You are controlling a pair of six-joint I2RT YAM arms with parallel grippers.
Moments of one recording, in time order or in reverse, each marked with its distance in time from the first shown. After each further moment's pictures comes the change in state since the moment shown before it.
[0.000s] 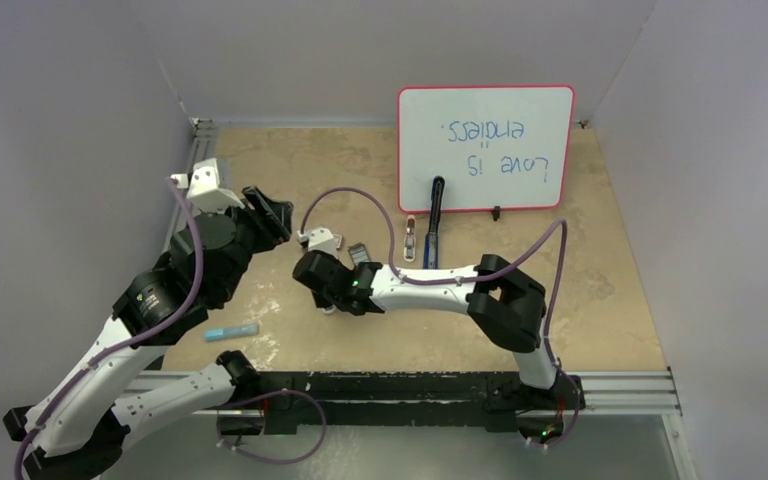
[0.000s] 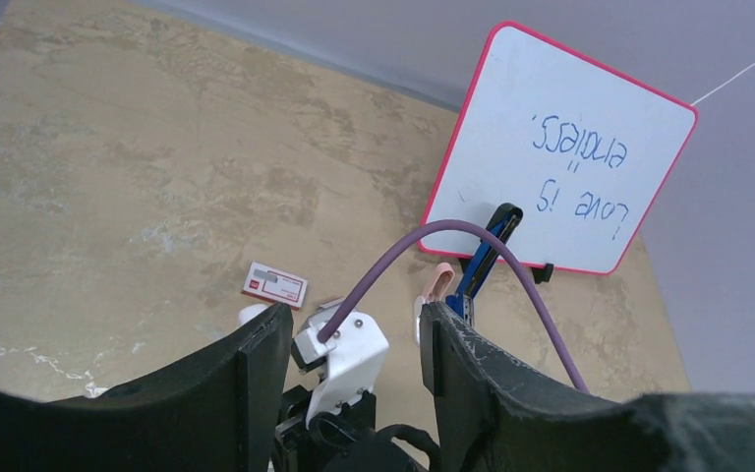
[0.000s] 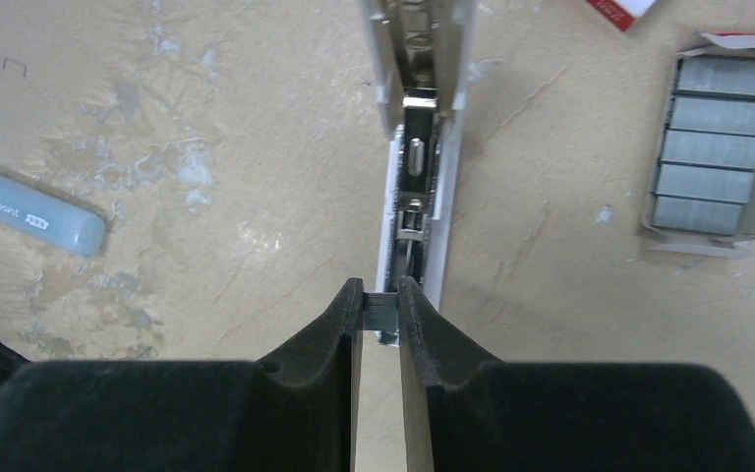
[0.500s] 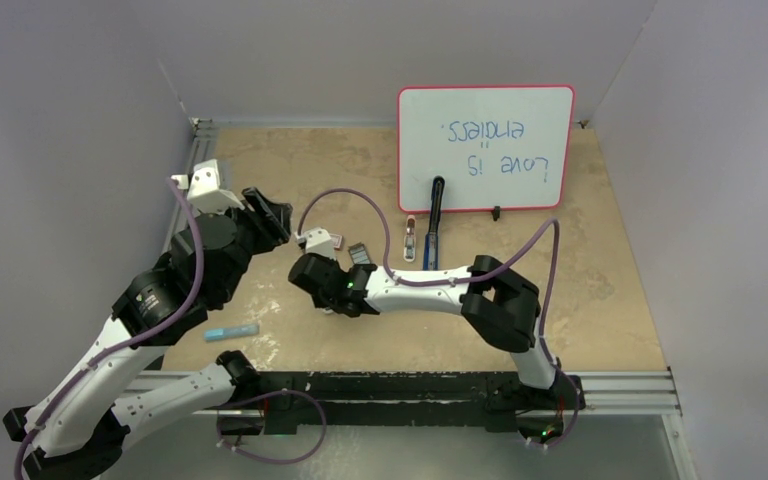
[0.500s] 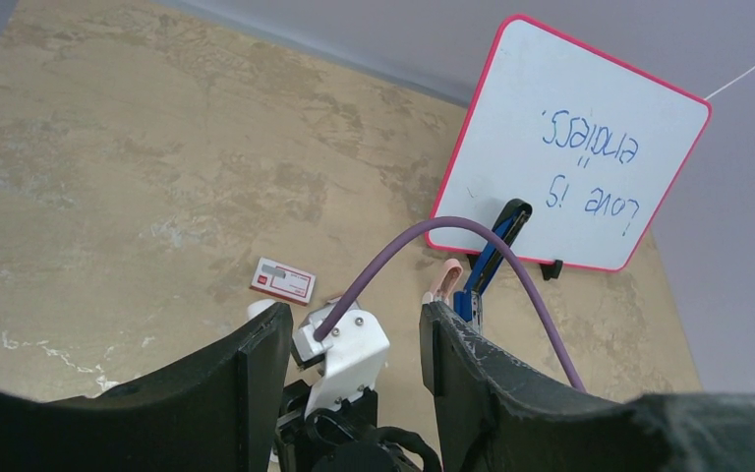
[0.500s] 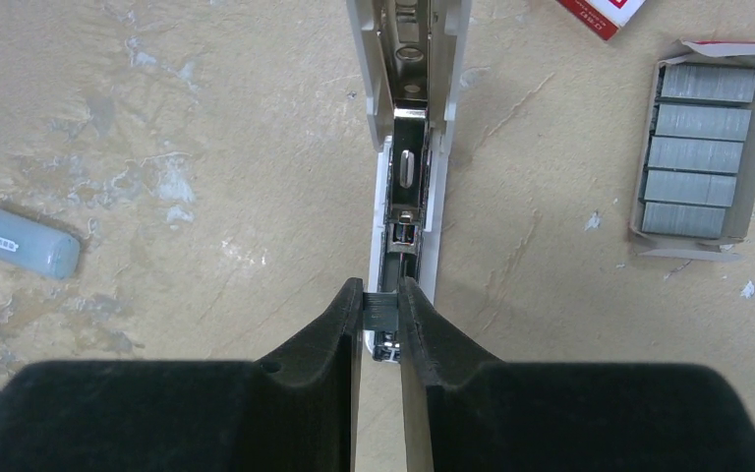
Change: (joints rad) left arm 0.000 0.001 0.000 -0.022 -0.004 0.000; right arm 0.017 0.042 0.042 -0.022 0.063 0.000
